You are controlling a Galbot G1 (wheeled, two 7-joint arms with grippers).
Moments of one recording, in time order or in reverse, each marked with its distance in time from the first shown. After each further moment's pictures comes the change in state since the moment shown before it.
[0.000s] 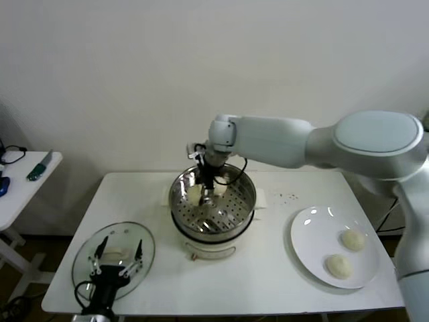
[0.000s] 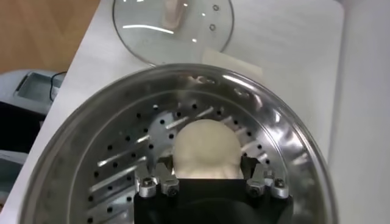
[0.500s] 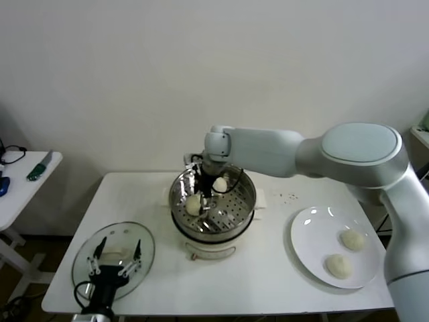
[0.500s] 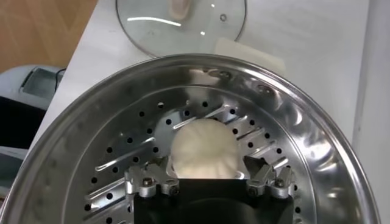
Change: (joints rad) left arm -0.009 -0.004 -0.003 0.014 0.003 0.000 -0.007; right arm -0.033 0.003 0.006 -0.007 -0.037 -0.003 -0.011
